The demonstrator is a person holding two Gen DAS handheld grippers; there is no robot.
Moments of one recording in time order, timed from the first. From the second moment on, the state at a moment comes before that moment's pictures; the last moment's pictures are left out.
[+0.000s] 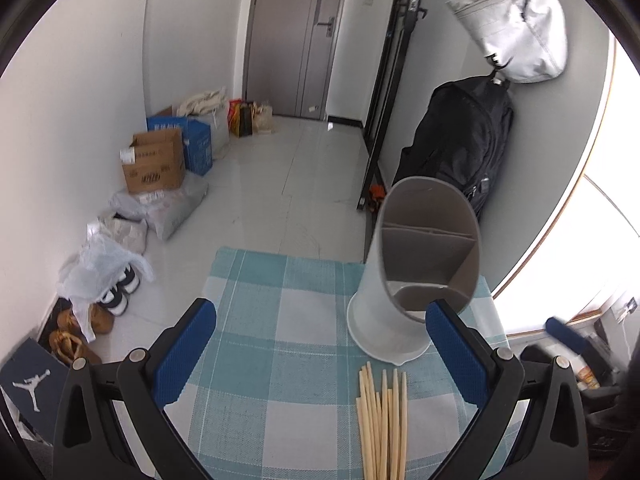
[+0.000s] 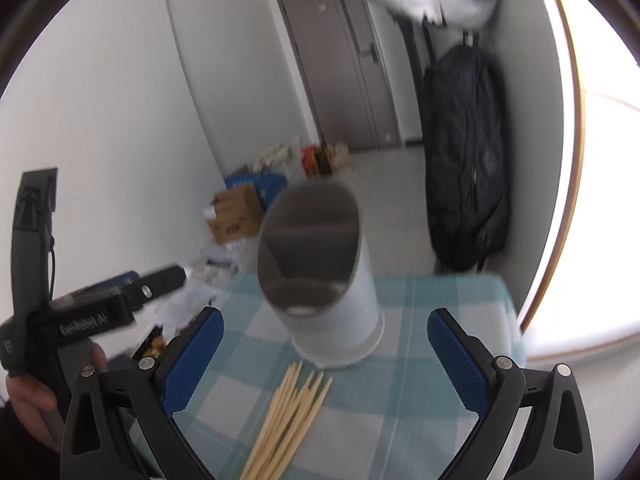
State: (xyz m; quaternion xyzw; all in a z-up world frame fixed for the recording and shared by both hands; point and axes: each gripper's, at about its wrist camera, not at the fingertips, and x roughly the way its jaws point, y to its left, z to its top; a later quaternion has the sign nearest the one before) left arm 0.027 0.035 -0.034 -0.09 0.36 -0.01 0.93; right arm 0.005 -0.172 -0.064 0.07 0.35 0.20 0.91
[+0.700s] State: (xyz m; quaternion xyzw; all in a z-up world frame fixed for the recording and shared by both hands) left arm 0.051 0.078 -0.086 -0.13 0.48 0.00 0.87; right arm 0.046 -0.110 -0.177 -0.01 0.57 0.13 0.81
